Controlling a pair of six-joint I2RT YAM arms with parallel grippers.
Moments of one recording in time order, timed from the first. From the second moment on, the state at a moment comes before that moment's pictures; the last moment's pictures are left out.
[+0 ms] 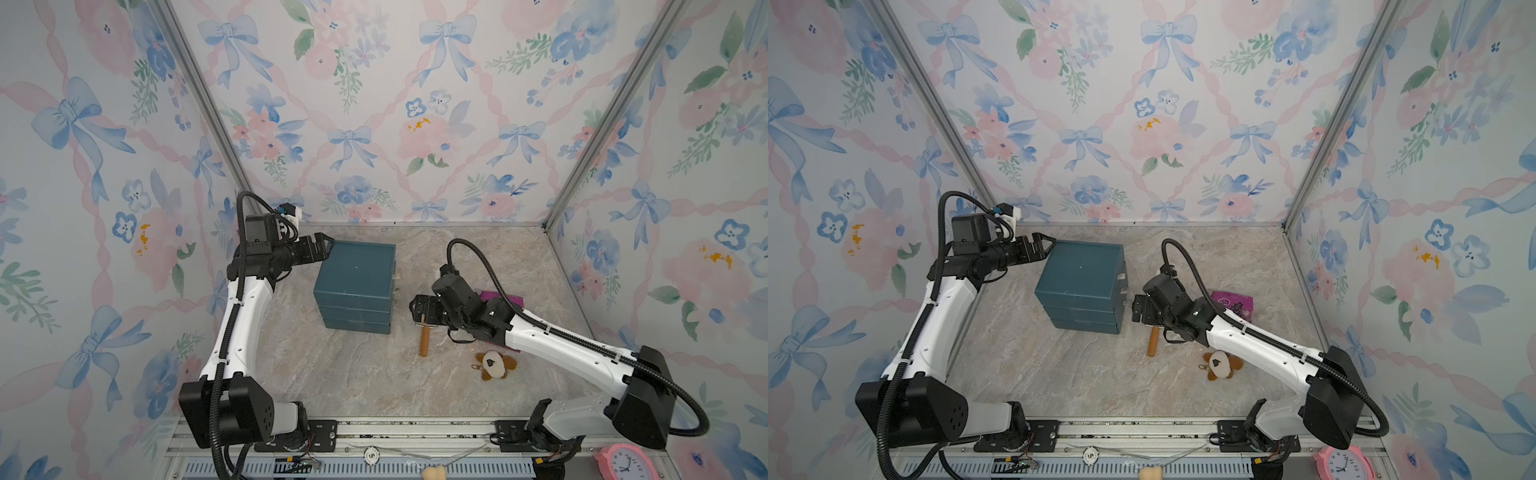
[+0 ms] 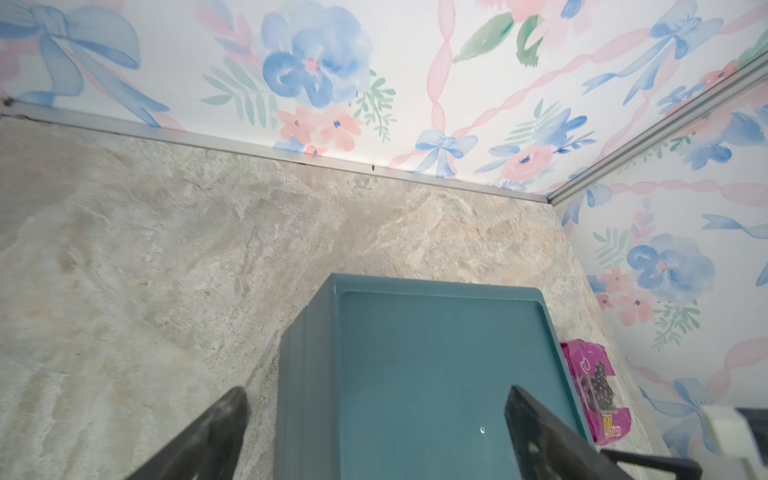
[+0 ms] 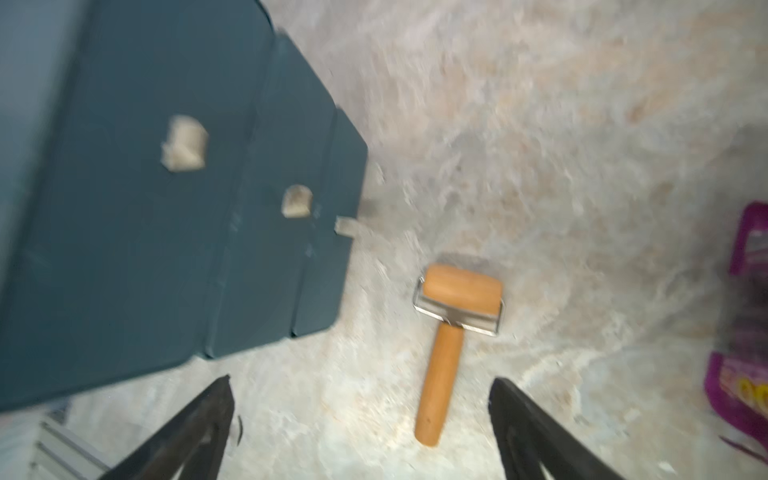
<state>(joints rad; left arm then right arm) 0.09 1.36 1.36 -0.60 0.47 -0.19 0.94 1.43 1.09 -0.59 0.24 0.79</state>
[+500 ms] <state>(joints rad) 0.09 1.35 1.39 -0.60 0.40 -0.19 1.01 1.86 1.19 -0.75 0.43 0.80</state>
